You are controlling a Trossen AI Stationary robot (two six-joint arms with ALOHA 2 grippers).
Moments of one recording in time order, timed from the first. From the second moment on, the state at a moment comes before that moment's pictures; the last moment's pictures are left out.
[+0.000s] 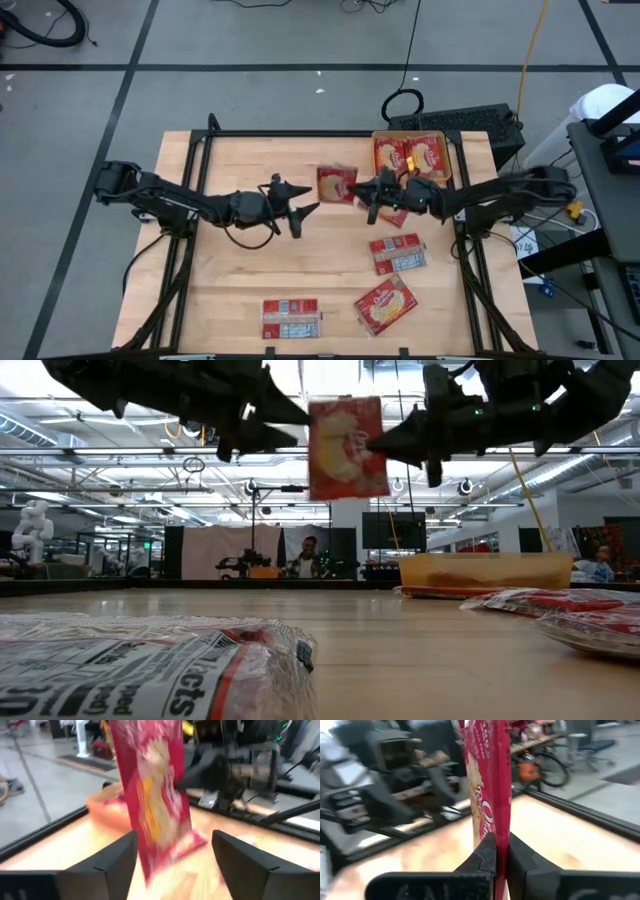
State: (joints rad) left arm -0.11 1.41 0.65 0.62 -0.46 -0.19; right arm -0.10 1.27 0.42 0.79 0.18 0.31
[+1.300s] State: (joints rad) left arm -0.11 1.40 0.65 0.29 -0.36 -0.27; right arm -1.07 1.03 0.42 0.04 -0.37 0.28
